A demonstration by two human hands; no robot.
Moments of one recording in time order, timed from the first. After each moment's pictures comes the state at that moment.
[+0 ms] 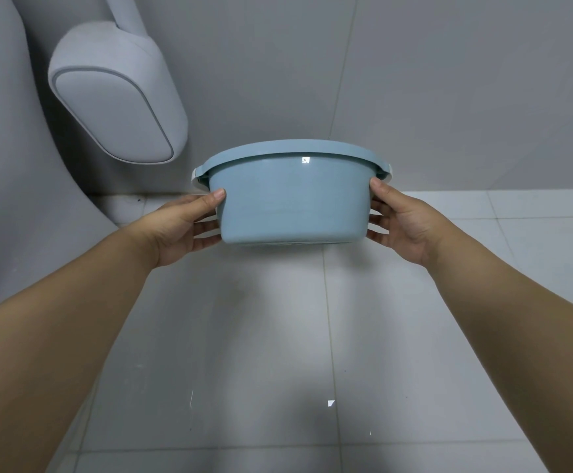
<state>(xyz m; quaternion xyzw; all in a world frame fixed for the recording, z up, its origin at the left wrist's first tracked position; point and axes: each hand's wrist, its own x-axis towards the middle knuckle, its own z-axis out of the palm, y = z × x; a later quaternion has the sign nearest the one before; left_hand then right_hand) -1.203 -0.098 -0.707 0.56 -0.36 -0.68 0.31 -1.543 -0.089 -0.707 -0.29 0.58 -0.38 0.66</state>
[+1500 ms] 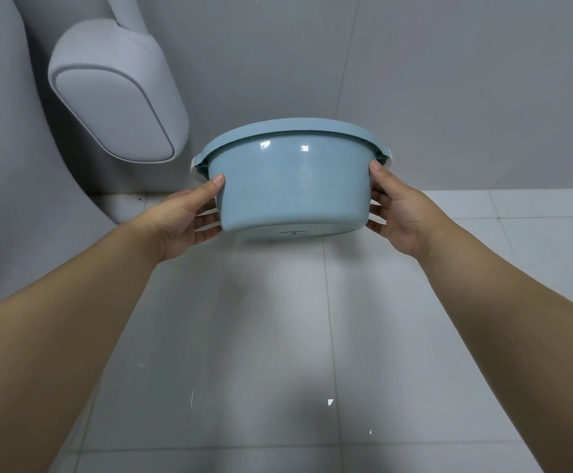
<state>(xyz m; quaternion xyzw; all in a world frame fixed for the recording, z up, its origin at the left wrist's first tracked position) -1.215 -0.101 -0.696 0.59 -0.33 -0.66 0.33 -1.527 -0.098 -0.697 -0.28 0.60 -0.41 0.63</state>
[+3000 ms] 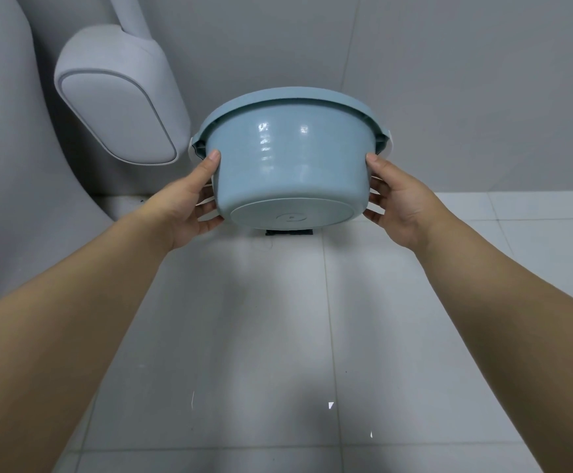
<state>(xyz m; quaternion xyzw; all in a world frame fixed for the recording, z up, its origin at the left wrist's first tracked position) -1.223 -0.108 -0.677 0.62 -0.29 -0.63 0.37 -1.523 -0.106 -0.687 -0.30 0.58 -0.43 0.63</state>
